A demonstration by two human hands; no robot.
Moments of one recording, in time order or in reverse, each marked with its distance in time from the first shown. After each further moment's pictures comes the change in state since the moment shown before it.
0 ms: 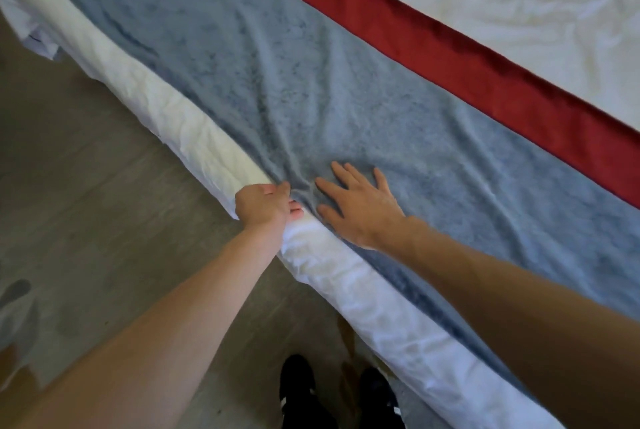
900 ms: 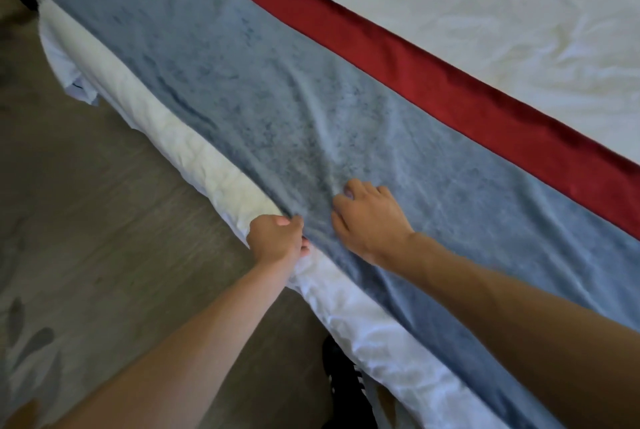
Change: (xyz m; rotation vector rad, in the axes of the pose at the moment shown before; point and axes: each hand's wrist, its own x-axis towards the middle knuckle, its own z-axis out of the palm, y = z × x) left_hand 0.088 0.085 -0.043 0.206 0.008 0.055; right_hand 0.125 -0.063 -0.057 -0.143 0.235 -0.044
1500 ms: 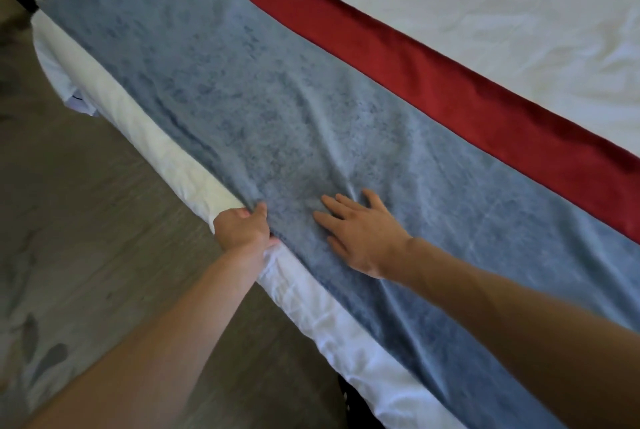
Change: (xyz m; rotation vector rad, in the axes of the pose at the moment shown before) left_hand 0.085 0.056 -0.020 -0.115 0.189 -0.075; right_hand 0.068 0.011 0.014 -0.023 -0.294 -0.236
